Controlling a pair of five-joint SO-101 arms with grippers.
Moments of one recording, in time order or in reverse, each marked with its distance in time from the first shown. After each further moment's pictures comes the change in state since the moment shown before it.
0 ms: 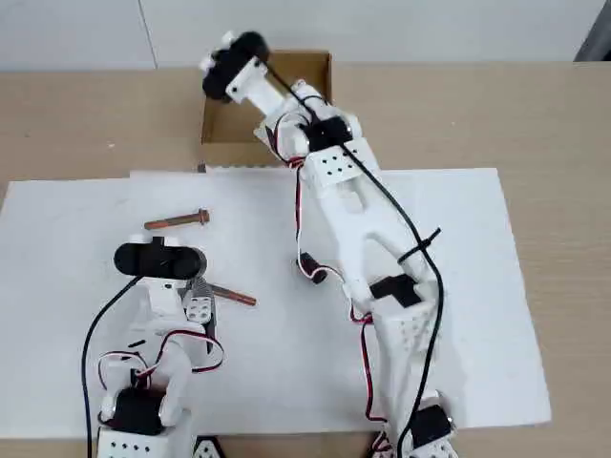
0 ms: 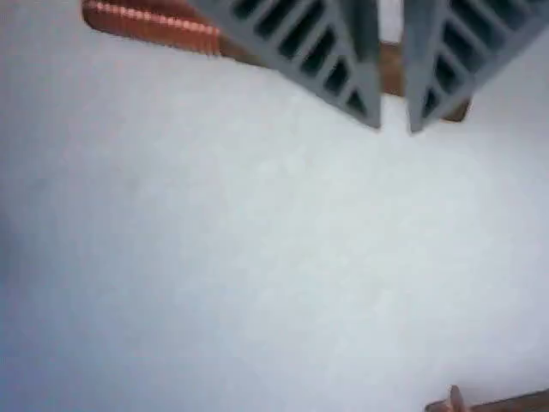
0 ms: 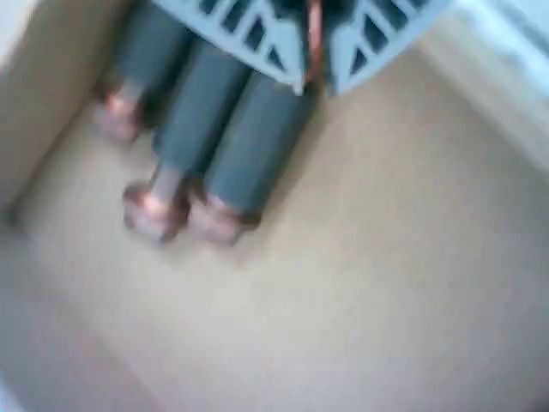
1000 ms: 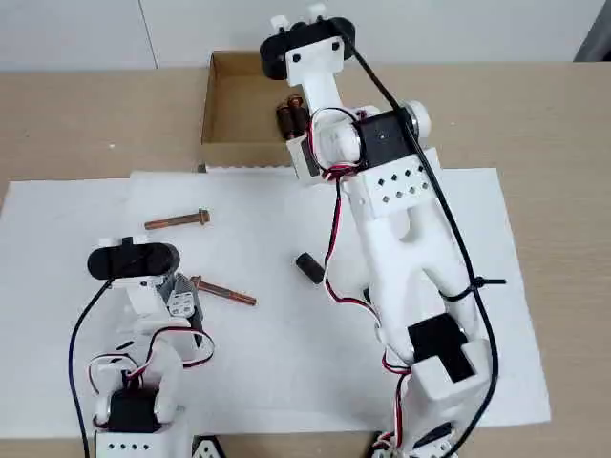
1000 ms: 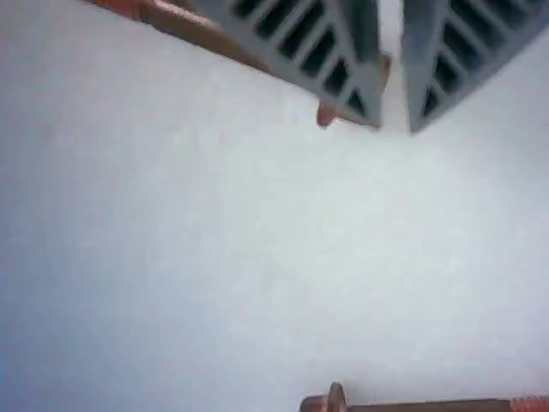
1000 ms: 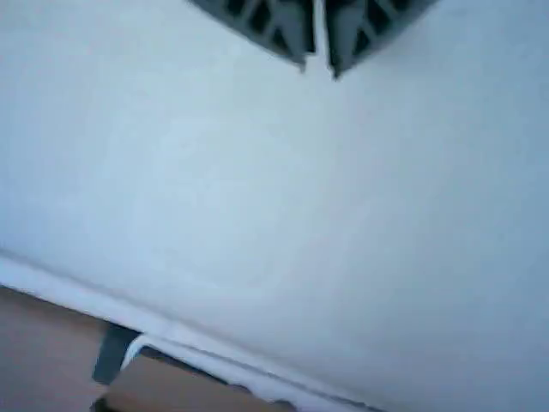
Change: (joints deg) left arm -6.0 0.0 0.0 0.0 4.8; right arm 0.4 -24.8 -0.2 43.7 -27.5
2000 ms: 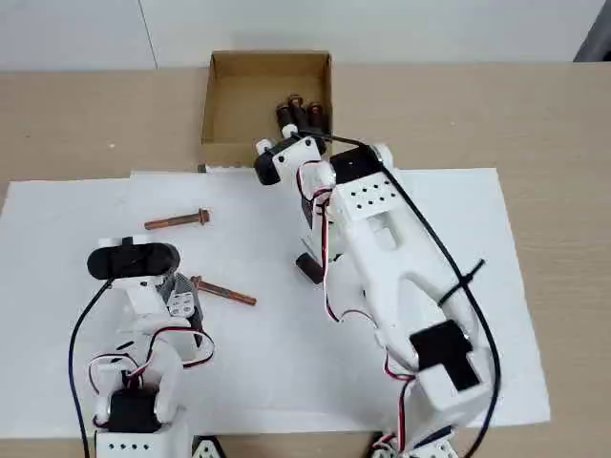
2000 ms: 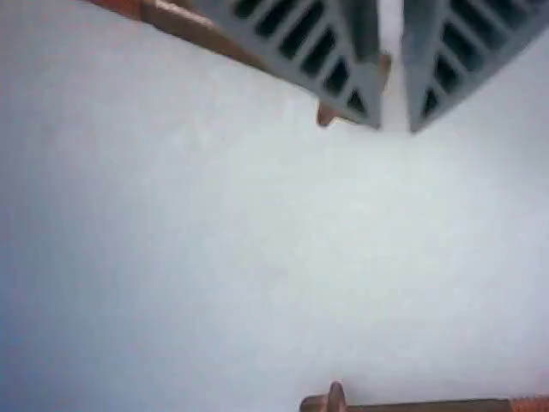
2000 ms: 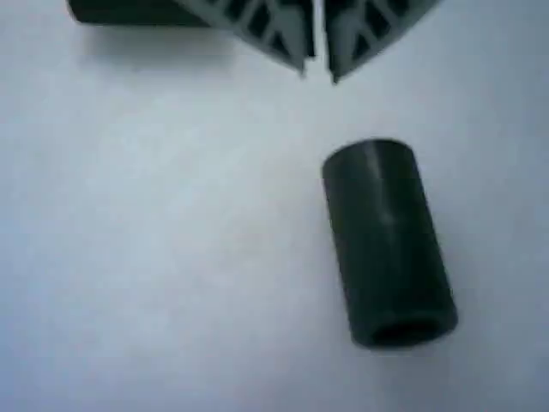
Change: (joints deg) left arm 0.0 0.0 0.0 0.0 0.0; right arm -0.1 -0.9 35.8 -6.8 14.4
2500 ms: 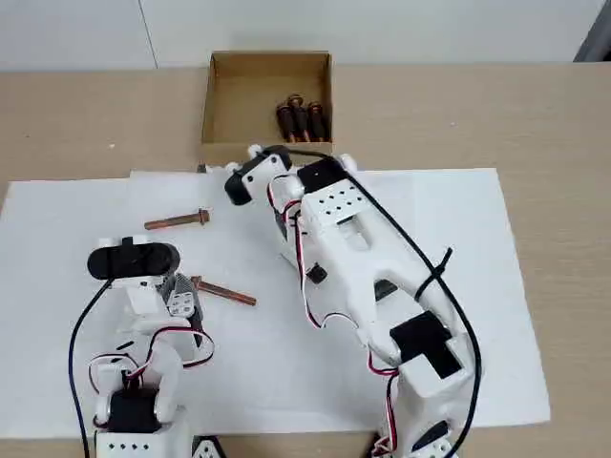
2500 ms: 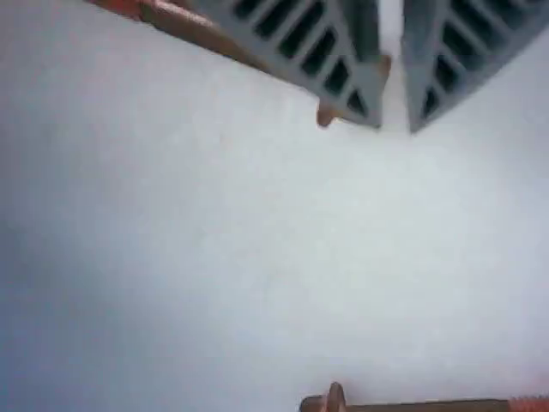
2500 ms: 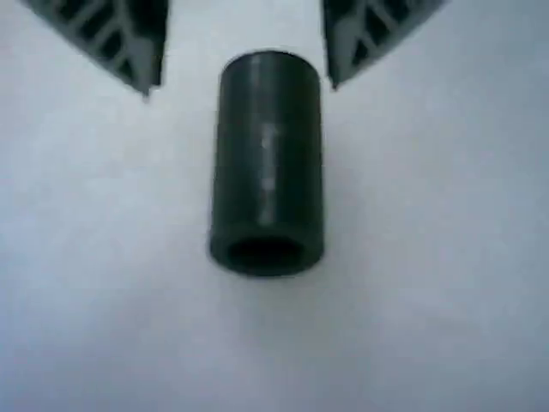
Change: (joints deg) left arm 0.0 0.0 0.0 0.0 0.0; right arm -5.5 3.7 0.9 -3.7 1.8
